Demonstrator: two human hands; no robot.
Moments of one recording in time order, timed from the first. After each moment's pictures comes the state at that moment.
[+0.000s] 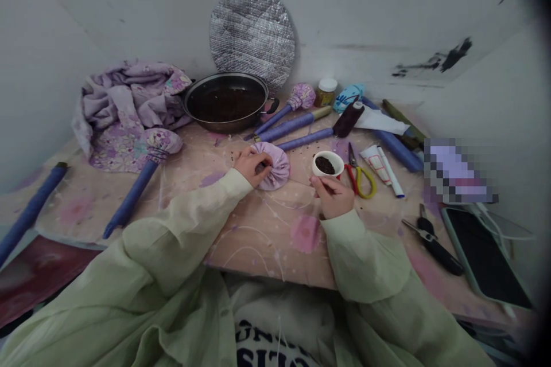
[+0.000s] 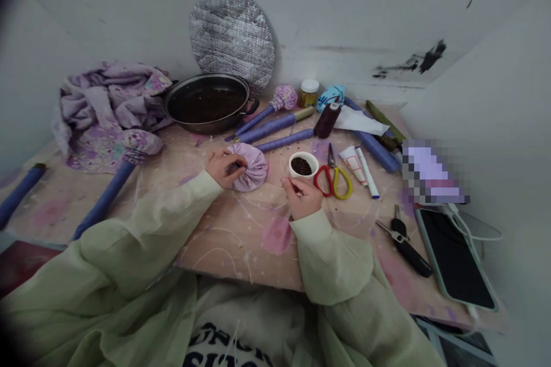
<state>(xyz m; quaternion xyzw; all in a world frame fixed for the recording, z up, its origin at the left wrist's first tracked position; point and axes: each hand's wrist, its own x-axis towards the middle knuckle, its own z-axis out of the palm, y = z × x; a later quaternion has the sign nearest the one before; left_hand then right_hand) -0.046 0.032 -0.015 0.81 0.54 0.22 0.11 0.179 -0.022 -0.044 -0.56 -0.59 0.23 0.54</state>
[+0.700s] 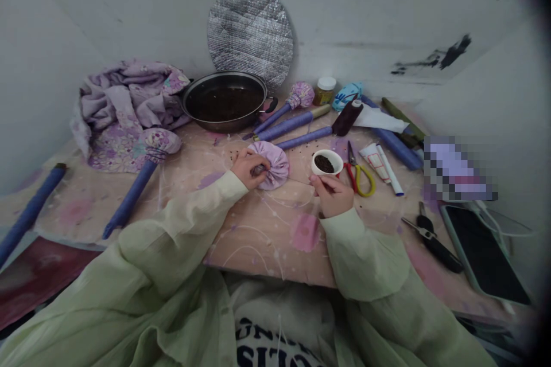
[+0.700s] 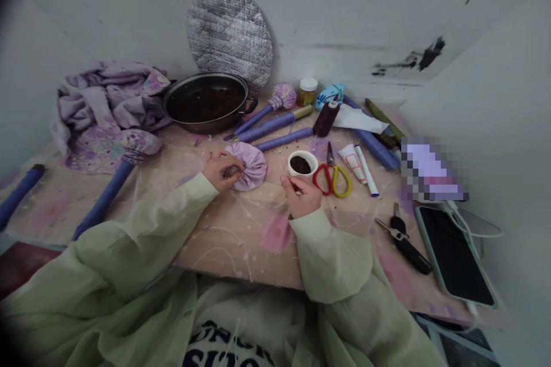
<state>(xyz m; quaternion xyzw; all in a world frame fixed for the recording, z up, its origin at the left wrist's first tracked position) -0.055 0.032 -0.022 0.84 0.45 0.27 0.13 0.178 -0.024 -0.040 -0.57 -0.58 0.24 0.54</state>
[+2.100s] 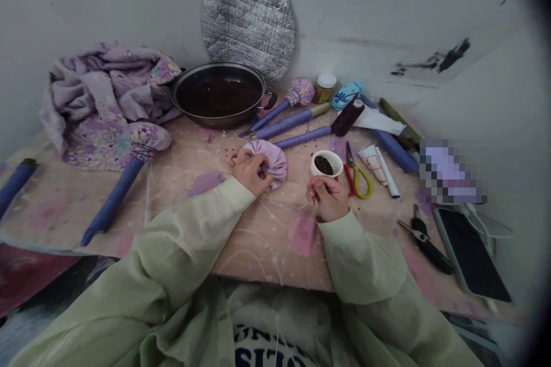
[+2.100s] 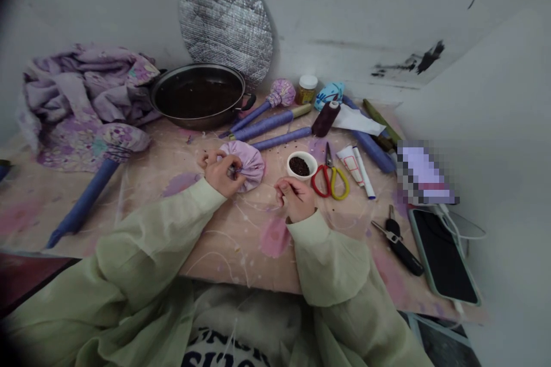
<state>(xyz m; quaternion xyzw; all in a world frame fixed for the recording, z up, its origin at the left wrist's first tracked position) -0.022 0.014 -0.026 0.73 0.60 0.32 0.04 0.168 -0.021 -0.038 -0.39 -0.47 0.51 0.60</state>
